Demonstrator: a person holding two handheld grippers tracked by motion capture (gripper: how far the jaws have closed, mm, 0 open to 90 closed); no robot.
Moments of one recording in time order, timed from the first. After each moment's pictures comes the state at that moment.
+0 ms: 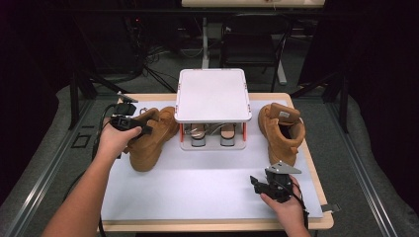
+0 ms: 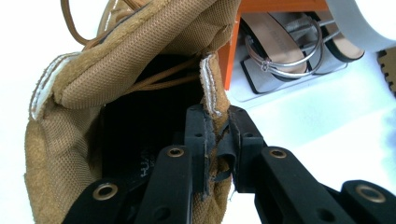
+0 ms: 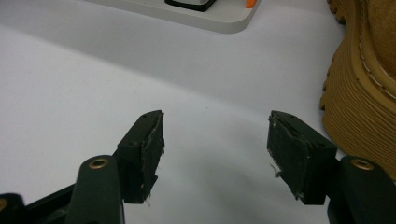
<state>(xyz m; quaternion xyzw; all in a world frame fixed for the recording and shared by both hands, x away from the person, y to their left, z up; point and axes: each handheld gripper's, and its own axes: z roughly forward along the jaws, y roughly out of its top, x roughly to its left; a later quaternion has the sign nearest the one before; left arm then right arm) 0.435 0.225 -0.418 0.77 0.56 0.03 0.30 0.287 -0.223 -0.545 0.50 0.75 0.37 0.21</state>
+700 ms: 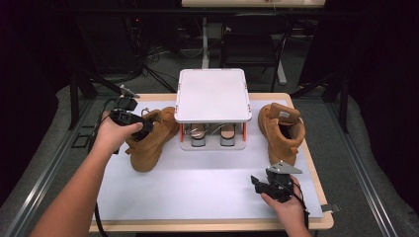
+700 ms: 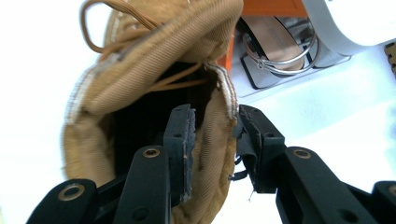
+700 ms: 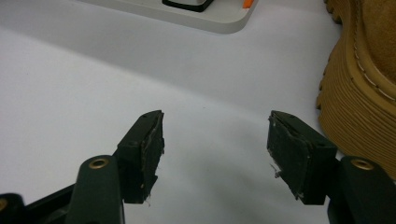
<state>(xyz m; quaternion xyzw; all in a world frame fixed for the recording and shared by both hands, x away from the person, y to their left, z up) 0.435 0.221 -0.391 0.78 0.56 0.05 0.27 0.287 -0.225 -0.545 0.50 0.75 0.37 0.21</state>
